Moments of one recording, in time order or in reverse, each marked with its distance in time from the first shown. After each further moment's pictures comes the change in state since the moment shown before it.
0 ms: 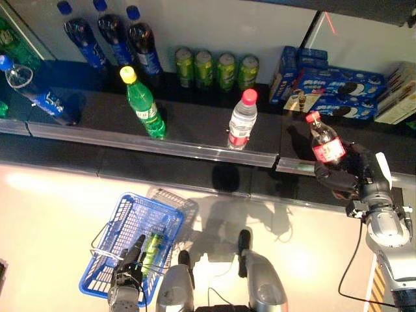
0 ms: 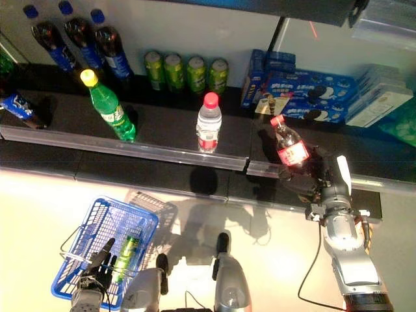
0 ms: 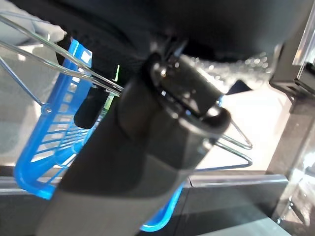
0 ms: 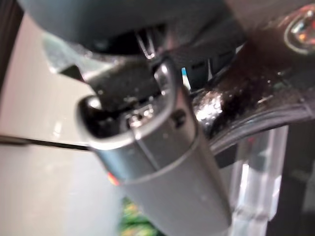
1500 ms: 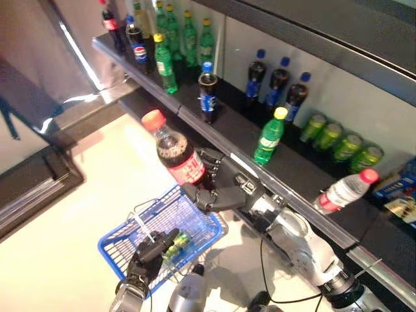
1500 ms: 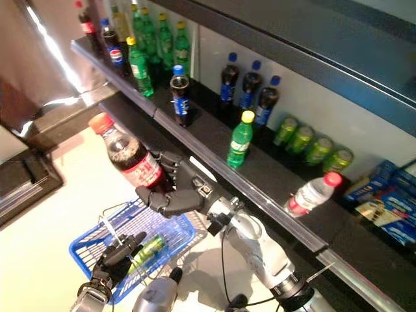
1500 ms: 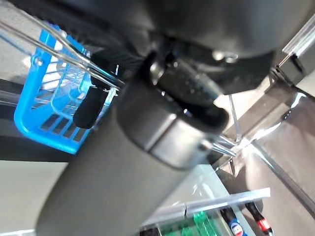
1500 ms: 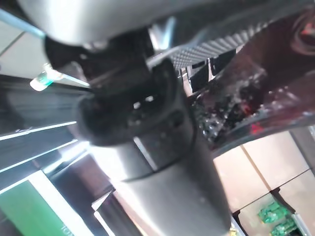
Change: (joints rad) left arm 0.233 0.132 -0.253 -0.570 0.156 0.193 -0.211; right arm -0.272 0.254 0.607 -0.092 0.250 -0.090 0.230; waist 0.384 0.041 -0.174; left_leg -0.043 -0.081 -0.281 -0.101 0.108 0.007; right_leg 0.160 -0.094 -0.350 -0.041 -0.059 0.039
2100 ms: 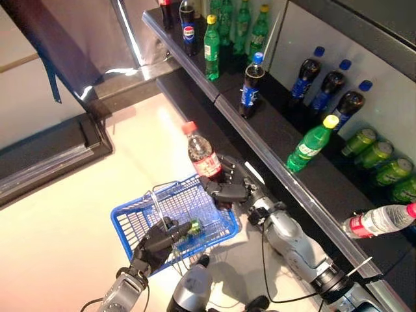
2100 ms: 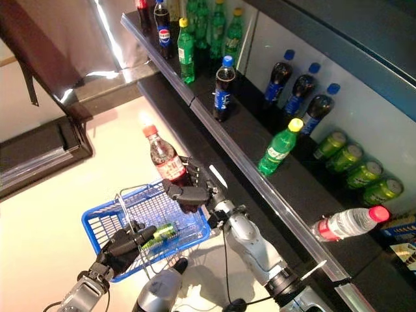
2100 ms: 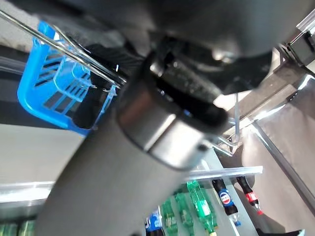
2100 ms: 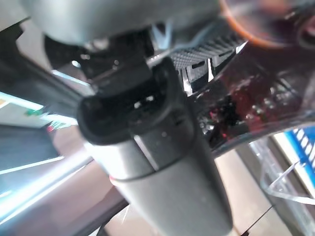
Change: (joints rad) left arm 0.008 0.098 -0.031 -0.214 -0.026 0.109 -0.127; right arm -0.008 0.044 0.054 0.239 -0.046 -0.024 -0.244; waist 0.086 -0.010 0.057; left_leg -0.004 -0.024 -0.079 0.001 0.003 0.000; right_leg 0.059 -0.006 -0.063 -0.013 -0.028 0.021
